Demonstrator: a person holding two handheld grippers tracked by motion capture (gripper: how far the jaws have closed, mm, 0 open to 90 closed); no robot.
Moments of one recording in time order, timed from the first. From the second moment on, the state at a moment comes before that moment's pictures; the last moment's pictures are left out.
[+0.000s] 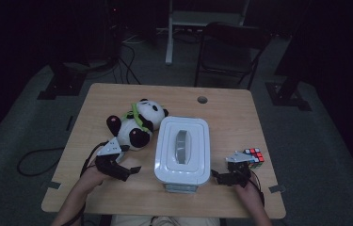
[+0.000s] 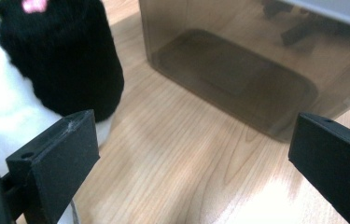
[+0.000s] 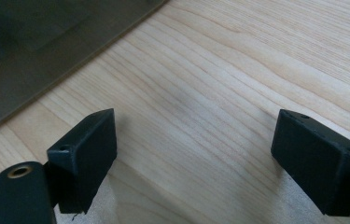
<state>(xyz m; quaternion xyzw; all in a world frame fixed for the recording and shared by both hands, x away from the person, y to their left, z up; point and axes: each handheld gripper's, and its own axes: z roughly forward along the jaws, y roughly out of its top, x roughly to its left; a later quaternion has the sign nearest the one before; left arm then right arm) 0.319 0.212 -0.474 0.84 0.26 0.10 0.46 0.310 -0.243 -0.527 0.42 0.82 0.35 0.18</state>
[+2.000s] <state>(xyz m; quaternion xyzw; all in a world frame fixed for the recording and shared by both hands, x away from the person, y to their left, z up) 0.316 0.199 -0.524 0.88 0.30 0.13 0.35 0.299 -0.235 -0.384 0.37 0.77 0.48 0.21</state>
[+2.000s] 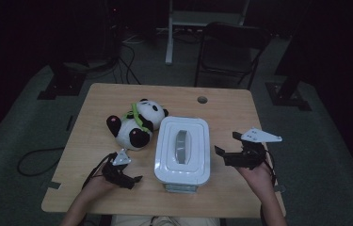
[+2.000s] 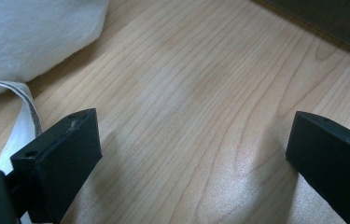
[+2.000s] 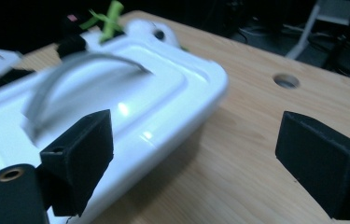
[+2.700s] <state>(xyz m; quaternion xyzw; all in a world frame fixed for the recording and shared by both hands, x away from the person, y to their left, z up) 0.316 0.198 -0.524 0.88 0.30 0.13 0.35 0.307 -0.161 -0.393 0.30 0.80 0.50 0.14</state>
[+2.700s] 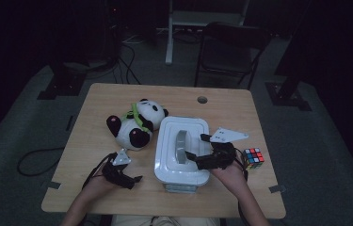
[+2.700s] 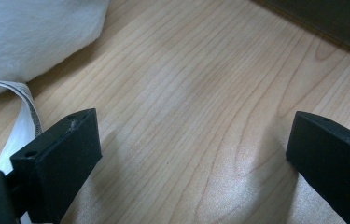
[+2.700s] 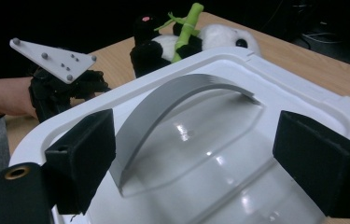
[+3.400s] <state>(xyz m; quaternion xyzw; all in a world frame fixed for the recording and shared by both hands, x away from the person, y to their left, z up) 0.316 0.198 -0.524 0.88 0.30 0.13 0.35 0.307 -0.126 -0.407 0.25 0.85 0.46 0.13</state>
